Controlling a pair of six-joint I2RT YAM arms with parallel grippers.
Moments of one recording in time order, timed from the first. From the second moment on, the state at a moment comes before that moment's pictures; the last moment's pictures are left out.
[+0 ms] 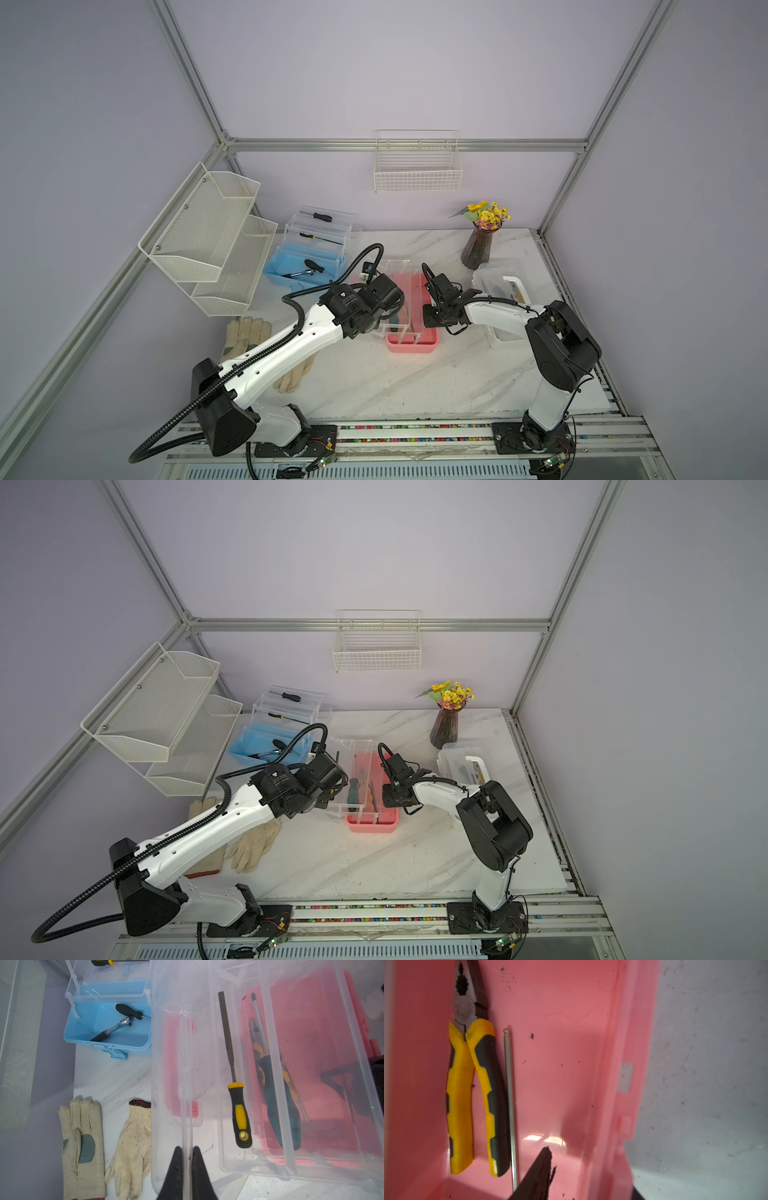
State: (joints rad) left arm -0.86 1.41 1.40 -1.17 -0.62 -0.57; right arm 0.61 1.79 1.10 -0.41 0.00 0.52
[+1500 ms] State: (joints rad) left arm -0.68 1.17 1.45 -0.87 -0.37 -0.54; right arm 0.45 1.43 0.98 -0.46 -0.17 0.57
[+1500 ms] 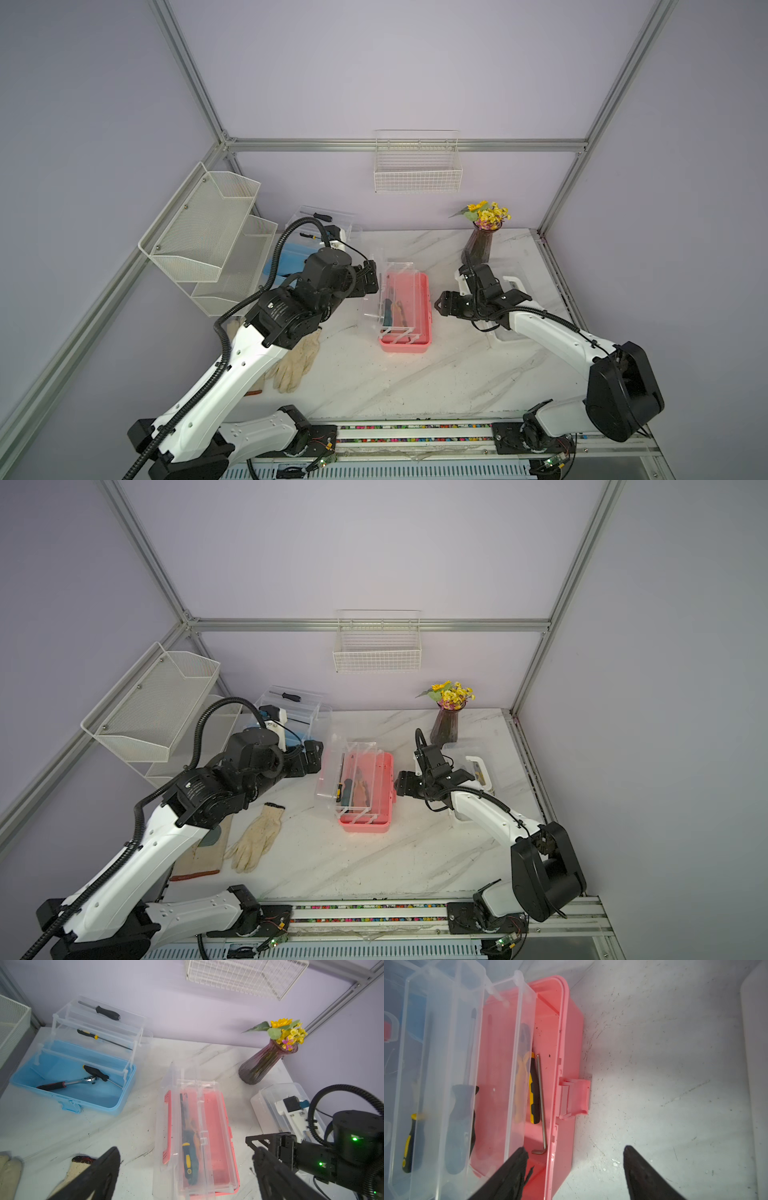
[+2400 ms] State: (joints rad) left arm -0.70 1.49 1.39 -0.72 -0.05 -0.54; right arm 0.36 1.41 0.95 -0.47 -0.24 0.58
